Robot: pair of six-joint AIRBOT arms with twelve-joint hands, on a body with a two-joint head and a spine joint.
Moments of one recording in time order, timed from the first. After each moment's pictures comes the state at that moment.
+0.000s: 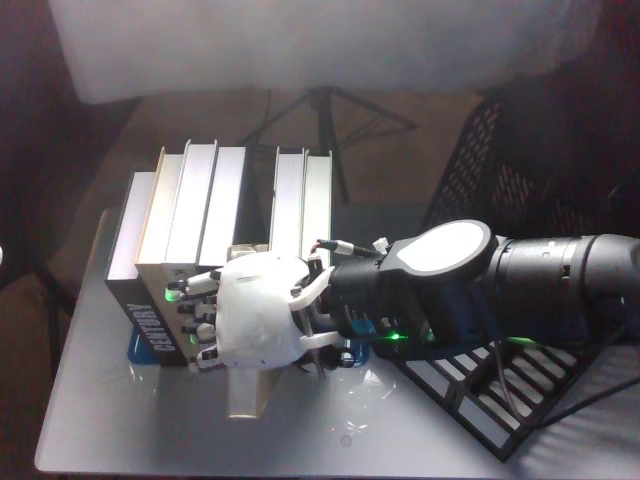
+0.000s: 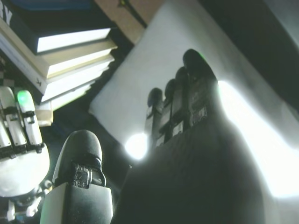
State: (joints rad) left arm 1.13 -0.85 1.16 -0.49 -1.17 0.65; right arm -0.42 -1.73 1.49 -1.52 0.15 -0.23
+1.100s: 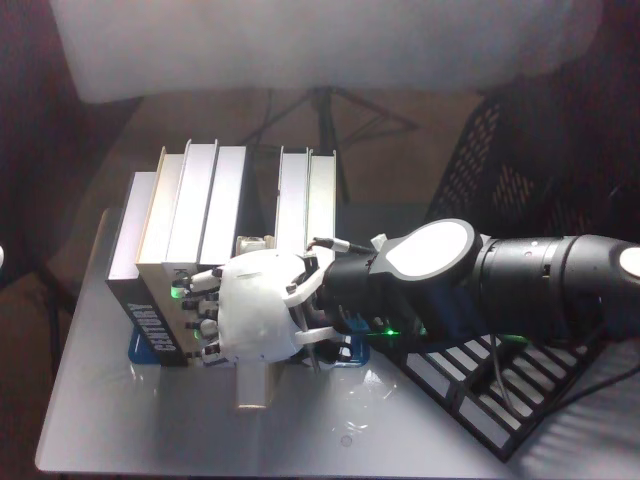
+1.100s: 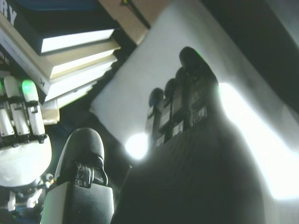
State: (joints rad) left arm 1.13 -0.87 1.18 -0.48 -1.17 0.63; right arm -0.43 -1.76 1.56 -1.61 0.14 -0.15
